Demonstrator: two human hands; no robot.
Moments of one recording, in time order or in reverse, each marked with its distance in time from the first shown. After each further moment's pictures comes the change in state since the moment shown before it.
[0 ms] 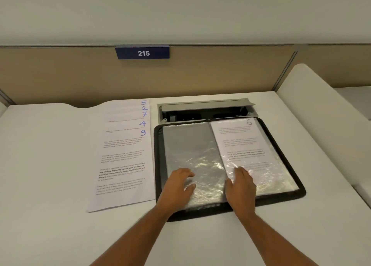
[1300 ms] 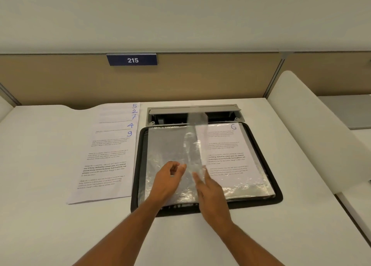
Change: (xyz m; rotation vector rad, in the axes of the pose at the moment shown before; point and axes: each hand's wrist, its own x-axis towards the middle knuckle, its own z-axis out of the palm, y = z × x) left_hand 0.020 0.070 0.037 -0.227 0.222 -0.209; right_hand -0.017 0.019 -0.021 0.160 -0.023 -0.607
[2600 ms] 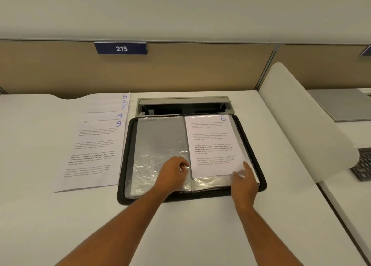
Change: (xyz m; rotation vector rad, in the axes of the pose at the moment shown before) left_hand -0.004 0.020 0.055 0.348 -0.035 0.125; right_hand -0.009 0.080 -0.078 0.431 0.257 0.949
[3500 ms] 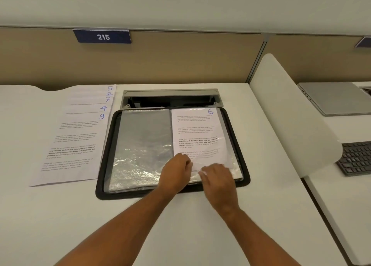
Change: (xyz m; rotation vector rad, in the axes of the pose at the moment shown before) left_hand -0.004 0.047 0.064 0.157 0.109 0.141; right_hand 0.000 0.018 -0.016 -0.503 0.028 -1.209
